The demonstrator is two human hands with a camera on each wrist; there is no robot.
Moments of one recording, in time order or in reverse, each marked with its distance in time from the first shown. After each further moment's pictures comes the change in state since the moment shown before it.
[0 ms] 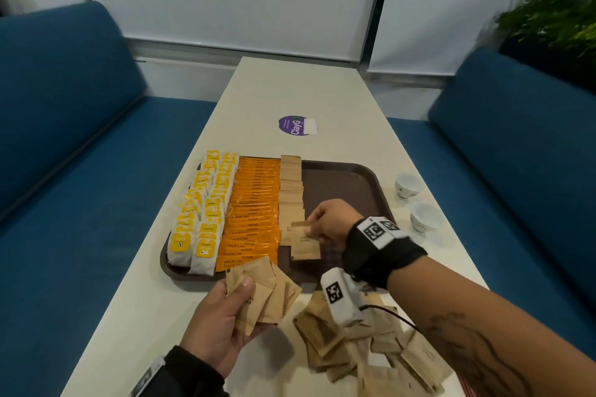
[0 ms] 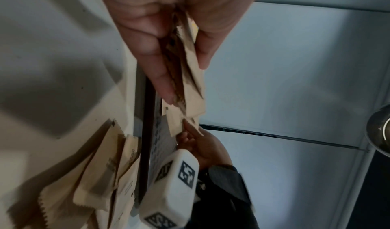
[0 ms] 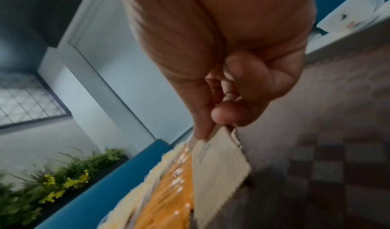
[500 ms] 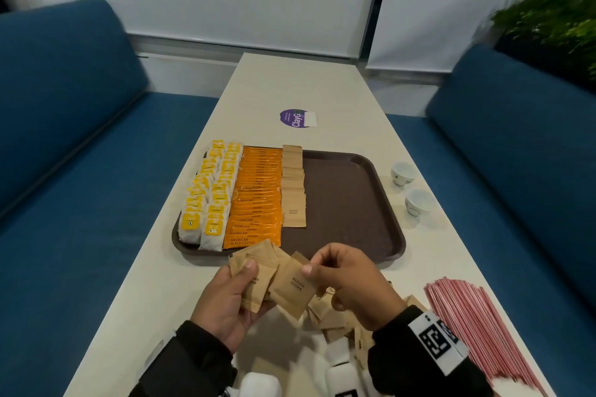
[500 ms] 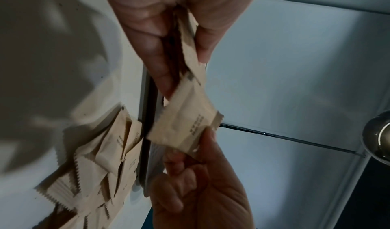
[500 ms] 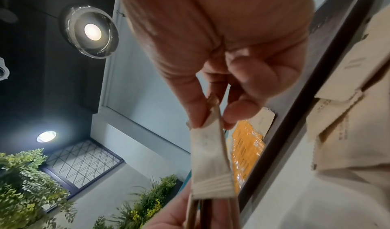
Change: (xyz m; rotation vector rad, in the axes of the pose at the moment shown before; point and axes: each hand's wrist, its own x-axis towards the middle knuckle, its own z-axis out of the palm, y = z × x) left_hand -0.022 -0.005 -0.001 -0.022 -0.016 0.042; right_hand -0.130 0.041 0.043 0.509 -0.064 -0.110
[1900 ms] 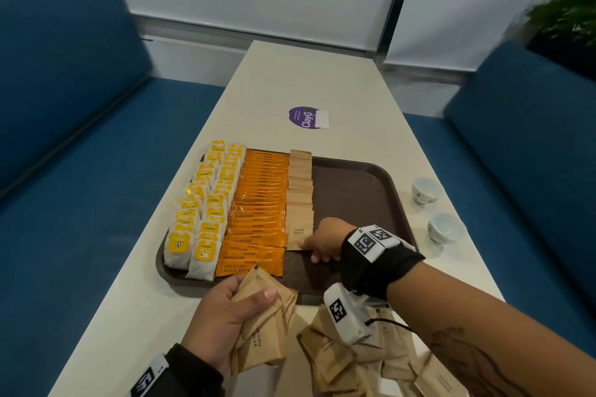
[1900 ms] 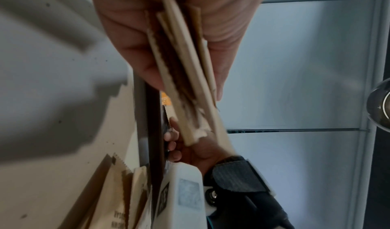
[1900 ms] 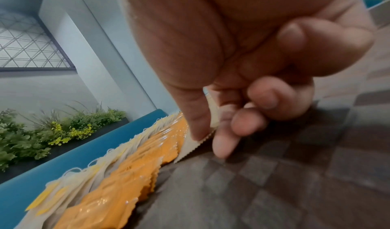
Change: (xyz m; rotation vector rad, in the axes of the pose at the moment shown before) left_hand 0.045 0.007 0.000 0.269 0.031 0.032; right_hand 0.169 -0.040 -0.008 -1.077 -0.213 0.342
